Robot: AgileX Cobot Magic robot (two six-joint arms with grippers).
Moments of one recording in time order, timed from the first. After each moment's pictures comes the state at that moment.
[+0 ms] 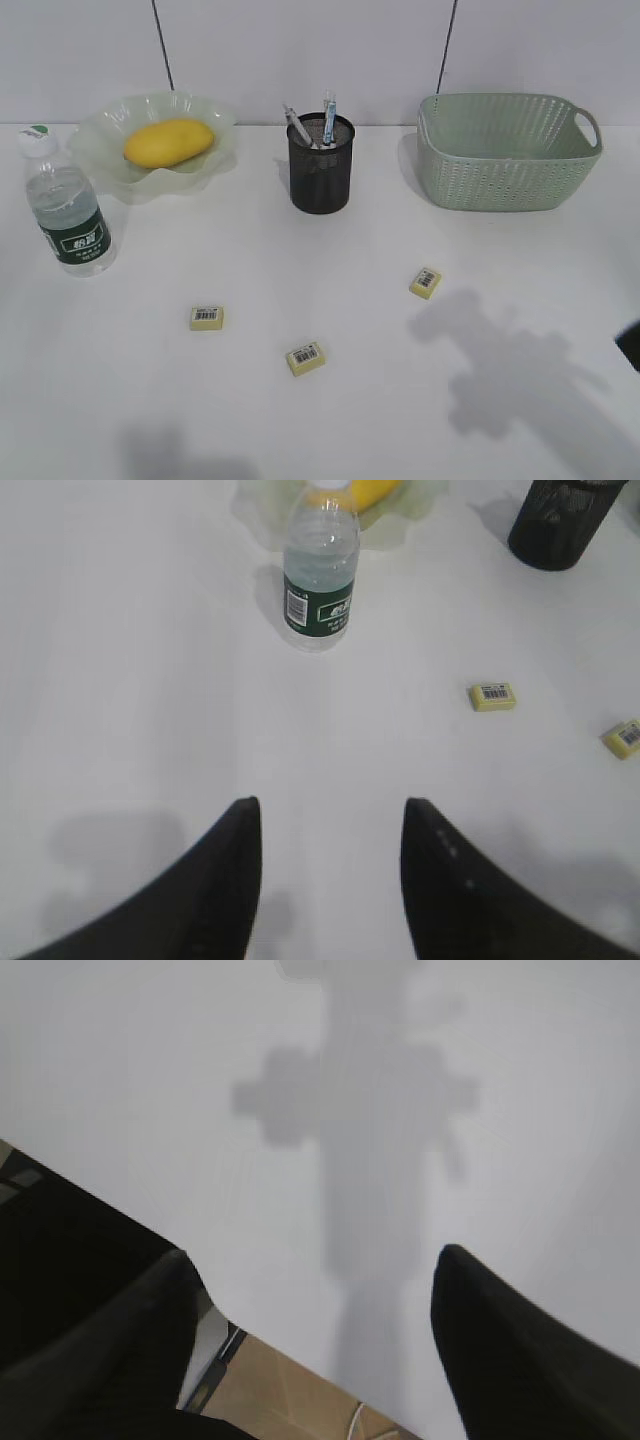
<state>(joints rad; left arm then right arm) -0.03 0.14 -0.54 -0.11 1.06 0.02 0.55 1.01 -0.82 0.00 1.05 -0.06</state>
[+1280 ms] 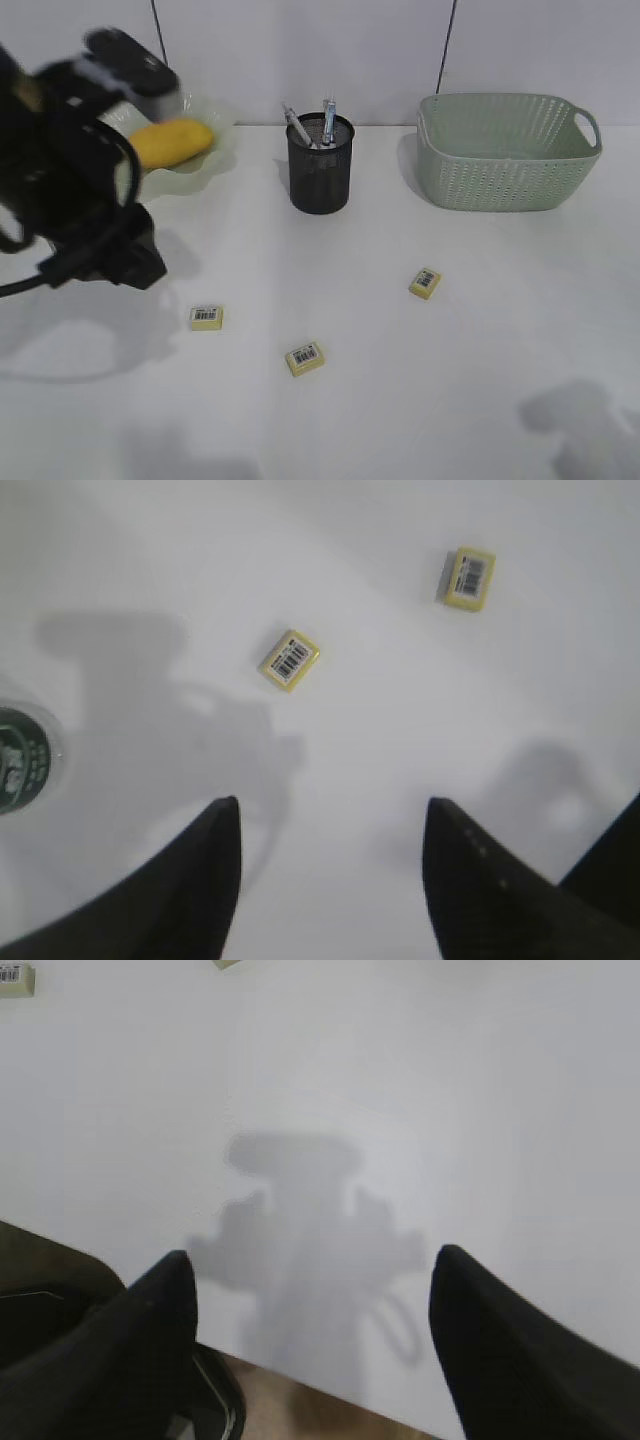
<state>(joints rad) -0.62 1.43 -1.06 0.00 0.94 0.24 0.55 0.38 -0.54 -0.16 1.07 0.13</state>
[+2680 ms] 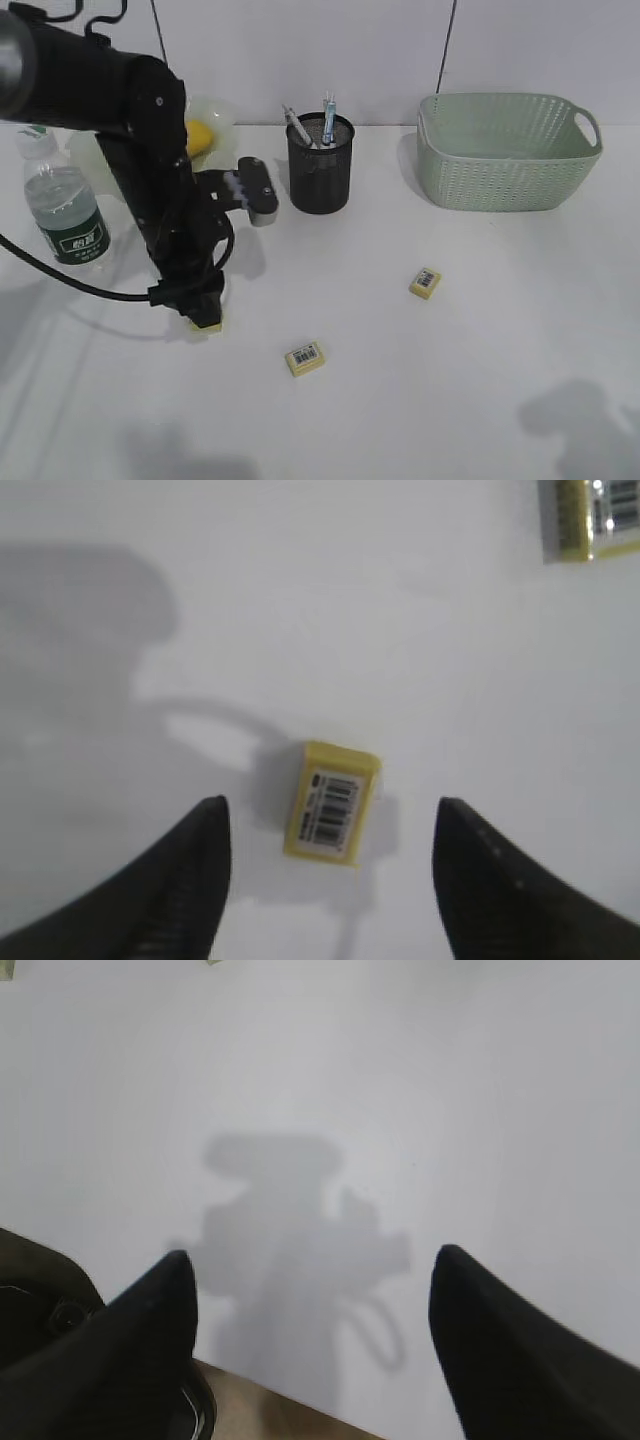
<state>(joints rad) -0.54 1.99 -1.30 -0.09 0.89 0.81 0.55 0.38 -0.51 -0.19 1.04 0.09</state>
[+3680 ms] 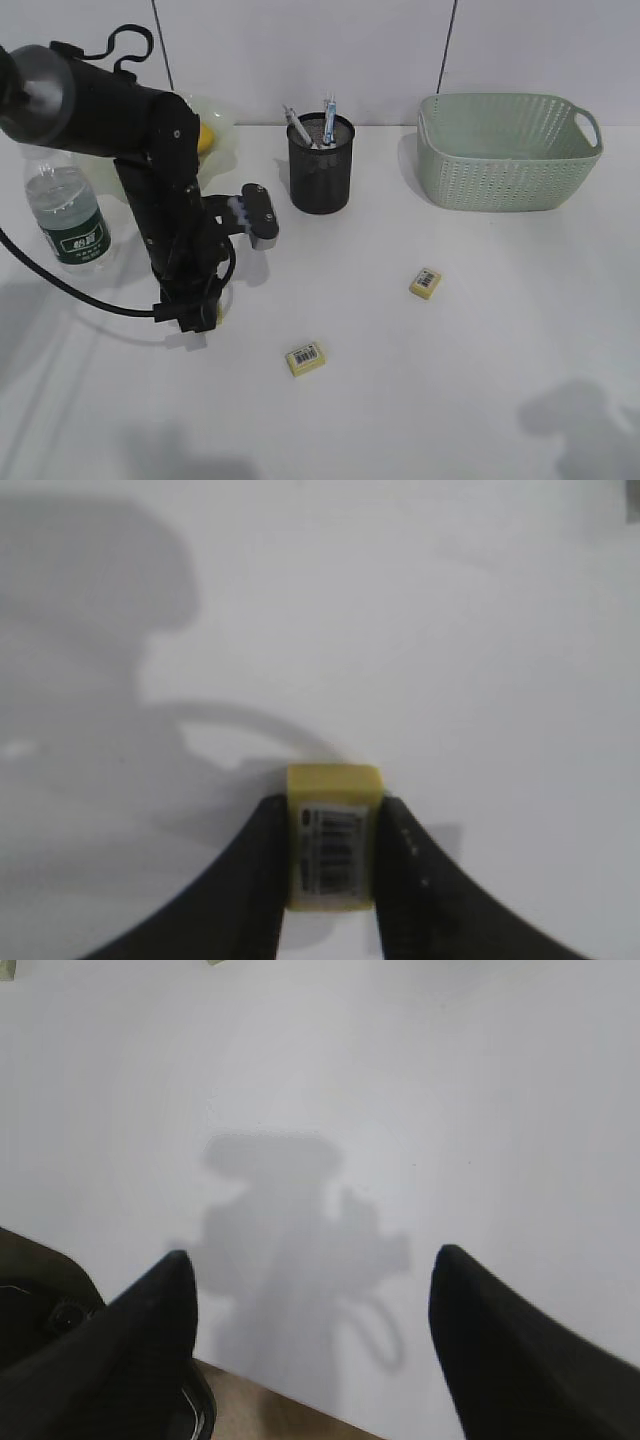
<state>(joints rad) -0.54 2.08 -1.31 -0.07 0.87 0.82 0.55 0.38 -0.51 -0.19 1.04 0.09</state>
